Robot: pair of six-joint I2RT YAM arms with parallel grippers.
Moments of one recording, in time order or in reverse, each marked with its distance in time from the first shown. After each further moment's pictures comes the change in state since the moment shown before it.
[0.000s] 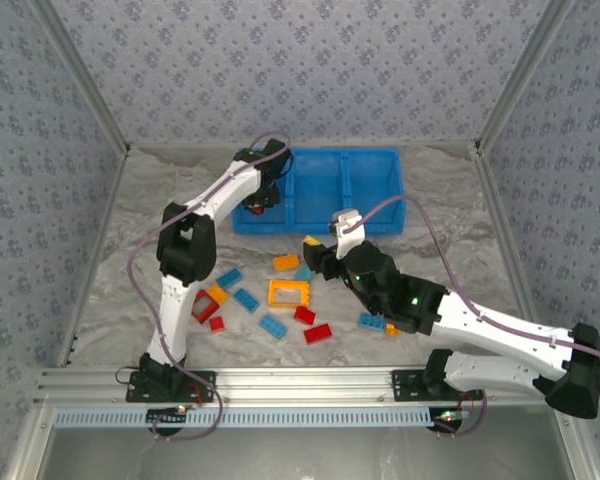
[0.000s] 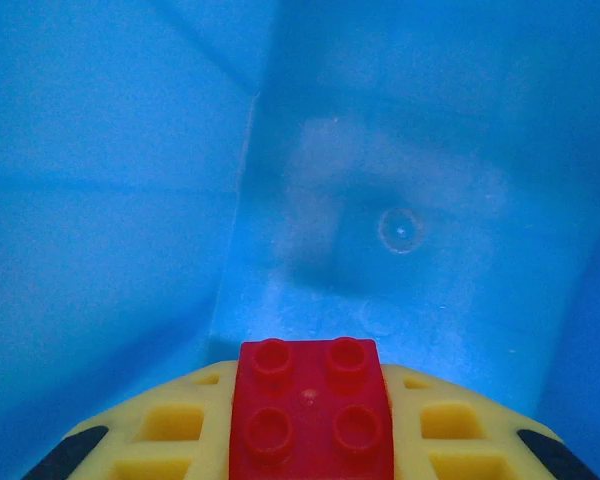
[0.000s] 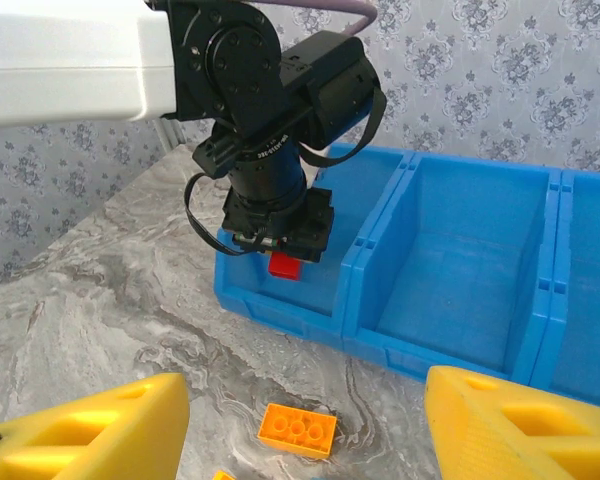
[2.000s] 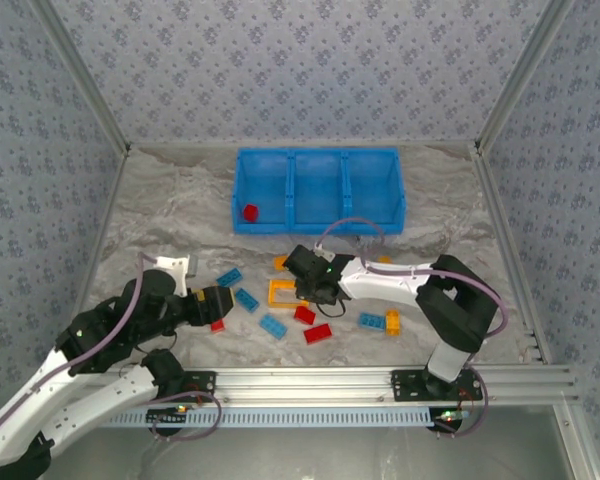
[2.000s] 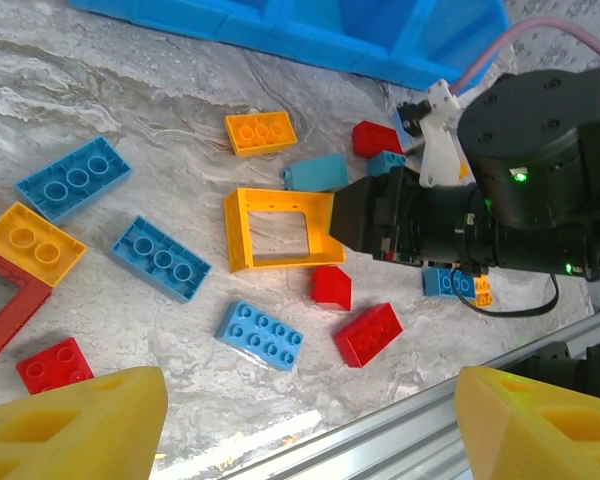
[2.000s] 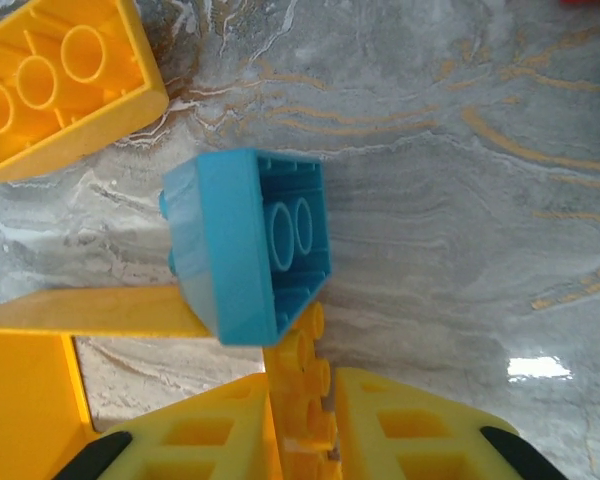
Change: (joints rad) left arm -0.365 -1.786 -1.215 0.108 0.270 -0.175; right arm -0.119 0.691 0.159 -0.349 -0.412 0.814
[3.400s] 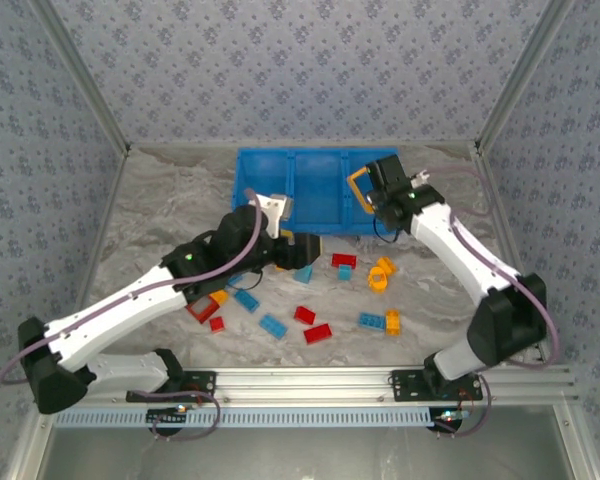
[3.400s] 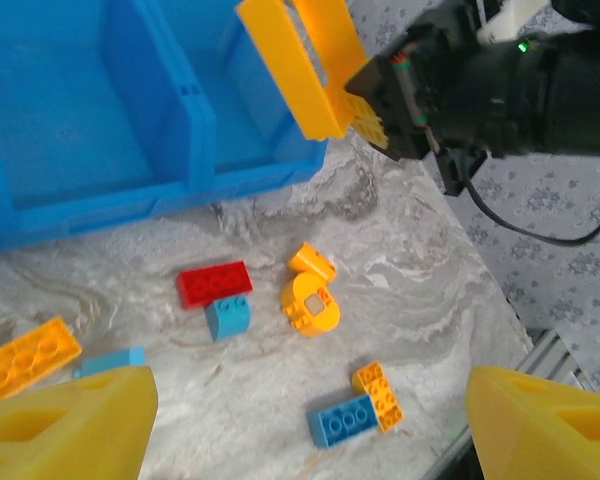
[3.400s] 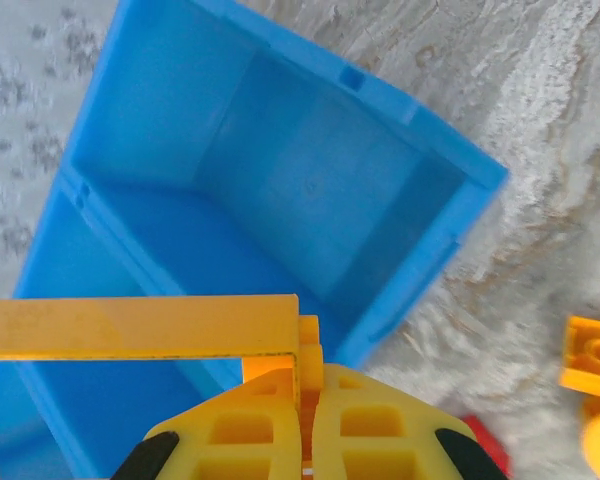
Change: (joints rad) left arm -0.097 0.691 0.284 0.584 0.023 0.190; right arm -0.549 -0.177 0.351 -0.297 0.192 0.266
